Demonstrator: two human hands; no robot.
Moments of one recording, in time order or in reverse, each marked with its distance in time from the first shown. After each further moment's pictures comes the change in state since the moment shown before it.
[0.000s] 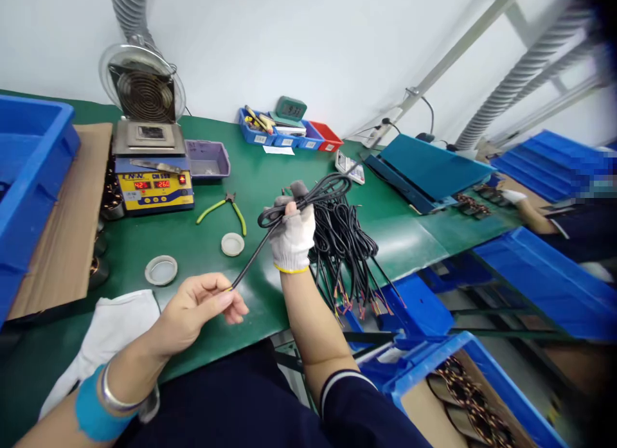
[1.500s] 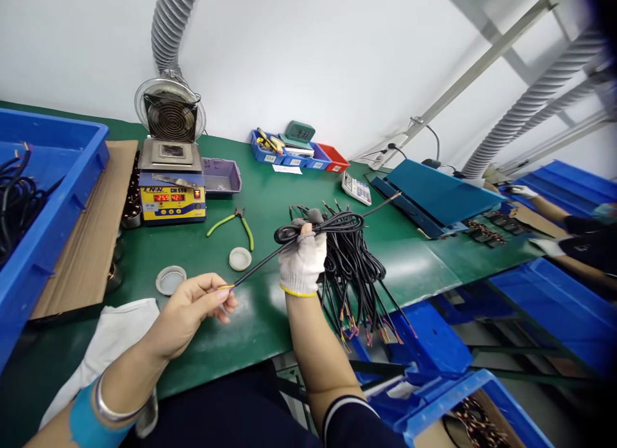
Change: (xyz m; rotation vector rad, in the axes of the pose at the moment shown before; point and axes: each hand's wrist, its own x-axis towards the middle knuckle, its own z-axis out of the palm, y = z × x) left_hand -0.002 0.013 -0.006 -0.009 0.240 -0.041; right_hand -0.007 0.004 0.000 -0.036 0.212 -0.018
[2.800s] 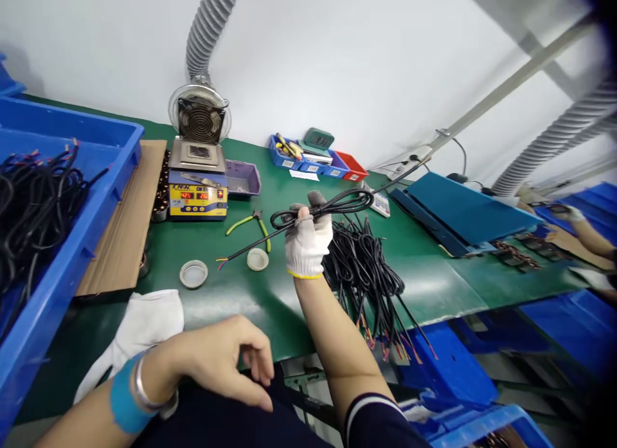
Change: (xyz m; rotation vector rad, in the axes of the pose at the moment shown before) left_hand -0.019 -0.008 0.003 0.558 -0.619 0.000; right_hand 0.004 0.010 0.038 -0.101 -0.229 -0.047
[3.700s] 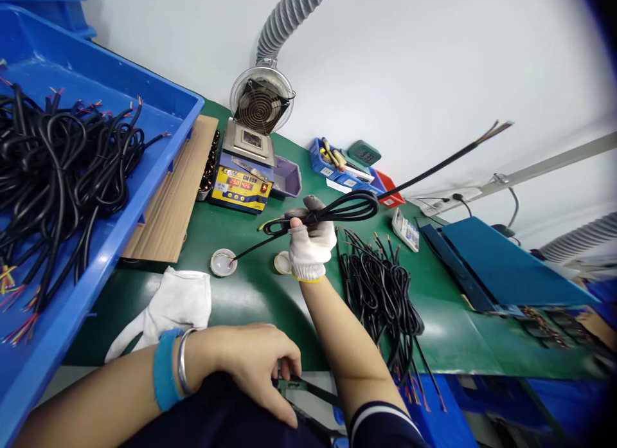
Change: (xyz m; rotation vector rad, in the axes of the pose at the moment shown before) left_hand 0.010 -0.033 0.009 0.248 -0.035 0.003; right_hand -0.035 0.037 0.046 -0.186 -0.326 -0.125
